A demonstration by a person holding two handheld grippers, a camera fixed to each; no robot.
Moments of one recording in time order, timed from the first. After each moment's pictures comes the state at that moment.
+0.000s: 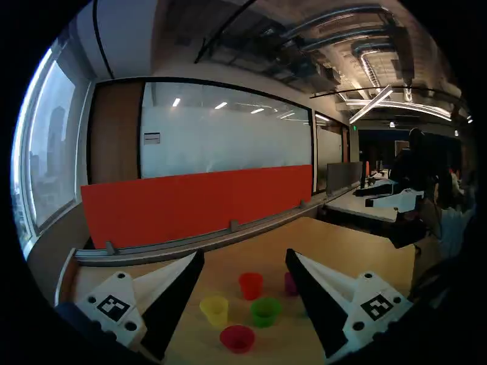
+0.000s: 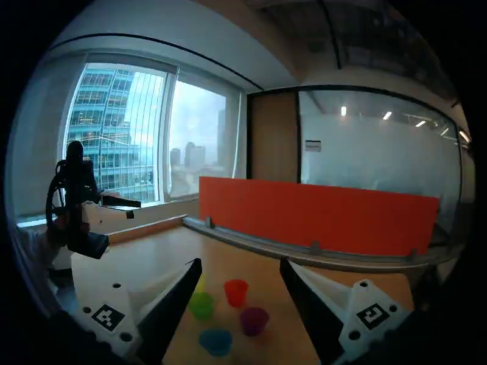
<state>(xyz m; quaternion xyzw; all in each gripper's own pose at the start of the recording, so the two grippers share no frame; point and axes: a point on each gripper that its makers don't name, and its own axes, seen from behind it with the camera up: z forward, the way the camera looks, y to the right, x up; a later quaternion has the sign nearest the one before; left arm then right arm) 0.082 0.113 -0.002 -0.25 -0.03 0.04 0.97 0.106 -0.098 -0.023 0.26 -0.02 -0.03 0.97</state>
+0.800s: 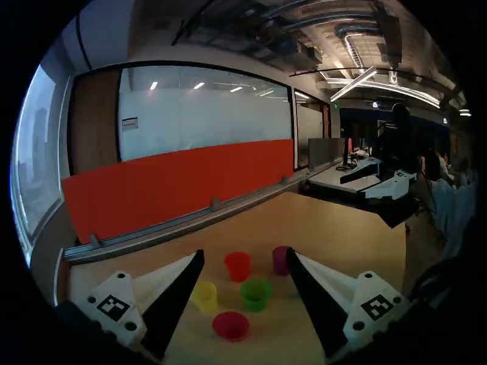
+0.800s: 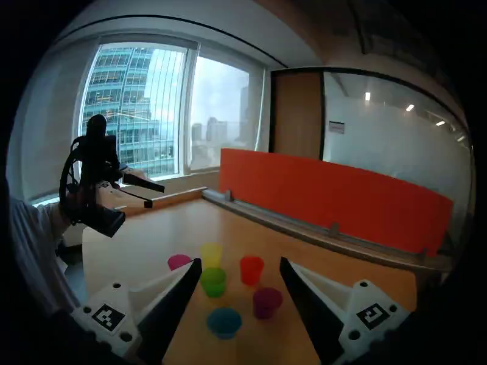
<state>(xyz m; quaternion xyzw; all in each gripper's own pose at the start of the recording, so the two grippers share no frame) 0.036 0.130 0.003 -0.30 -0.09 0.08 0.94 0.064 -0.115 -0.032 0.31 -0.09 -0.07 0.94</state>
